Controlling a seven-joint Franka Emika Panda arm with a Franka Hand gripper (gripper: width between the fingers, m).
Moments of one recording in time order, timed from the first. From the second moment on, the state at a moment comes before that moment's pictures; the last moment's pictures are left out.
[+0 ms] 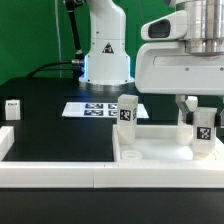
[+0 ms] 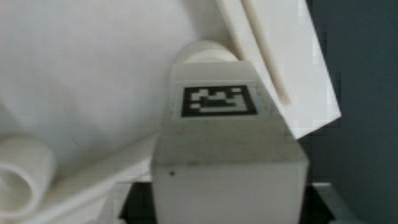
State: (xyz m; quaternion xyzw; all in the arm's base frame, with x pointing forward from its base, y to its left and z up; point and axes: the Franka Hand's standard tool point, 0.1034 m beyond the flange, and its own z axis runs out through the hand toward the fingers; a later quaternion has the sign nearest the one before) arm 0.639 0.108 0.083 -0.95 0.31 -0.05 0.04
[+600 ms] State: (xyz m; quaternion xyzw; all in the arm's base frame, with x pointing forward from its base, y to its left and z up) arm 0.630 0.107 0.082 -0.72 0.70 -0.03 0.04
